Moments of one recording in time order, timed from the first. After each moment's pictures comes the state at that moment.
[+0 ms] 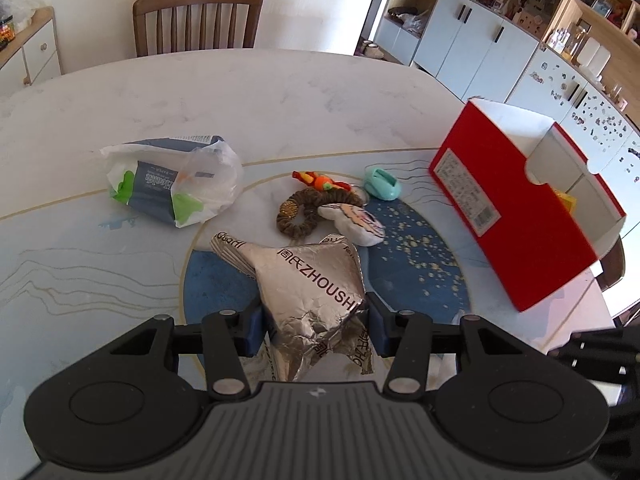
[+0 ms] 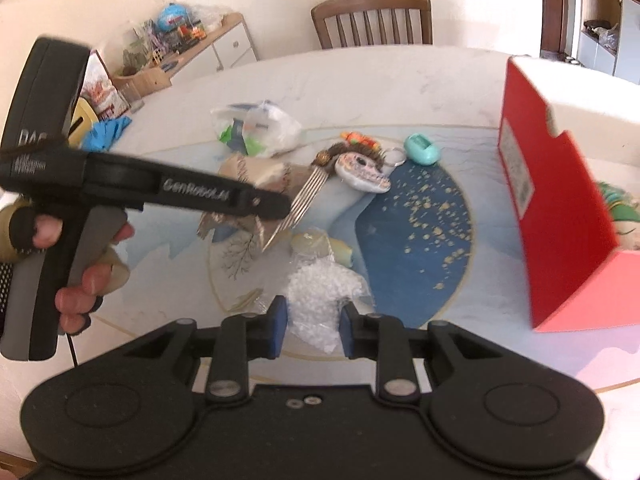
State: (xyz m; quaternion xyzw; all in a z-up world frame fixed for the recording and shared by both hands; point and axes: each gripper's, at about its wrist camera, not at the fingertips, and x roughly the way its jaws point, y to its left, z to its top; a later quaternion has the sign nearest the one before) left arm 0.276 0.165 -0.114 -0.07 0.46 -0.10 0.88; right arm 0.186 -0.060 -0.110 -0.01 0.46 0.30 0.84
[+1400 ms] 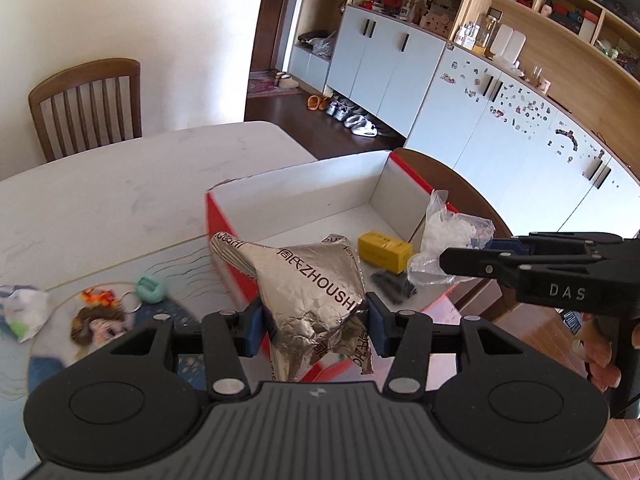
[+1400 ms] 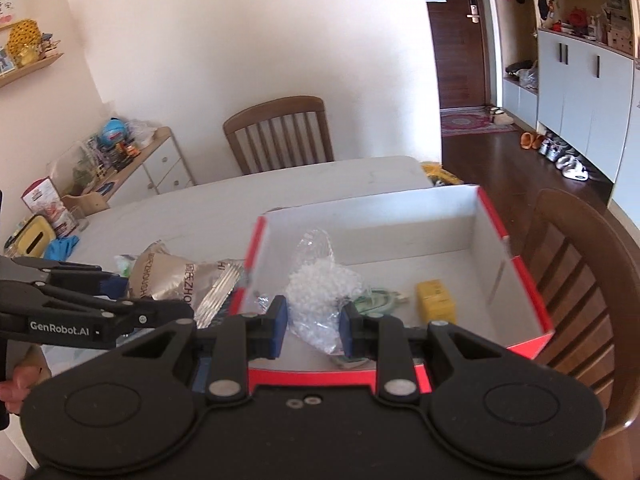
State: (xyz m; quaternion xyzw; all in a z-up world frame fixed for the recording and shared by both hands) left arm 0.288 -0.050 -0.016 -0.03 0.41 -0.19 0.89; right arm 0.243 -0.291 -0.024 0.04 0.36 0.22 0.90
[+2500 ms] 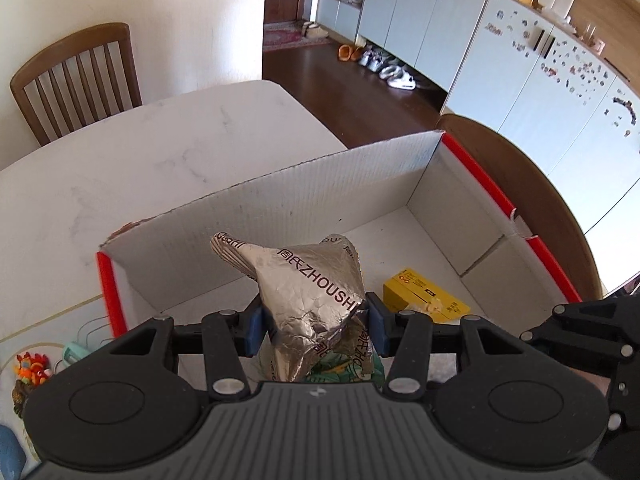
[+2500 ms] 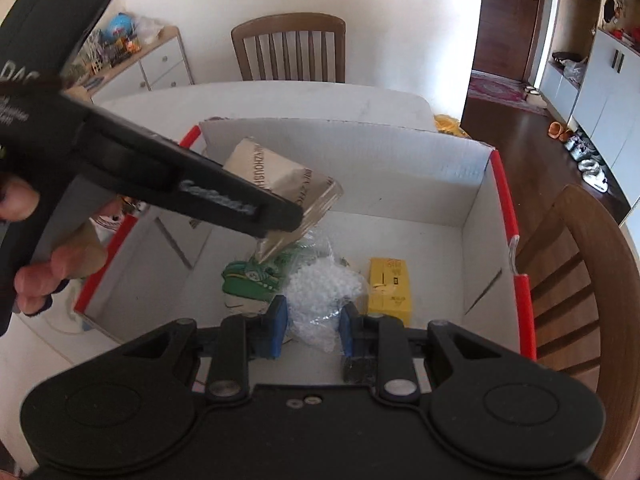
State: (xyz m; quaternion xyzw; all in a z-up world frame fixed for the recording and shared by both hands) left arm 0.425 -0.141 -0.088 0.01 0.48 -0.14 0.86; right arm 0.320 -0.278 -0.088 -0.09 0.45 0.27 0.85
